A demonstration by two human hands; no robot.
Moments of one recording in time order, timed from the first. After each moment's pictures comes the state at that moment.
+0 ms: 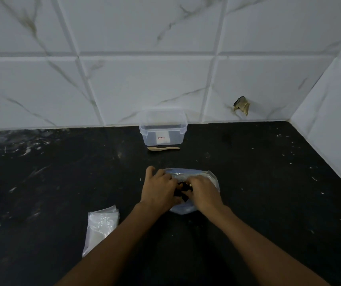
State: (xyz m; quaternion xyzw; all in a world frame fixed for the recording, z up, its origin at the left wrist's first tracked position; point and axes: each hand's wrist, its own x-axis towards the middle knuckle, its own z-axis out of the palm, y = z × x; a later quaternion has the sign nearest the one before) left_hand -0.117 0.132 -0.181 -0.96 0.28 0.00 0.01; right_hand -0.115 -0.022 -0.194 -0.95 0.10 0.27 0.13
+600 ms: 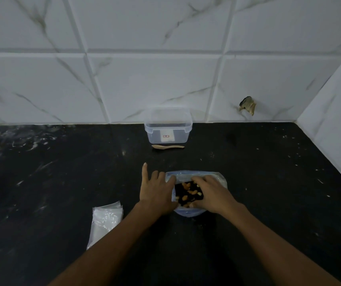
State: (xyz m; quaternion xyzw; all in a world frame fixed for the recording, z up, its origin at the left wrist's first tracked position) left_hand -0.120 0.147 -0.187 -0.97 0.23 0.09 0.05; right_hand -0.140 -0.046 -0.206 -0.97 -0.04 0.17 0.16
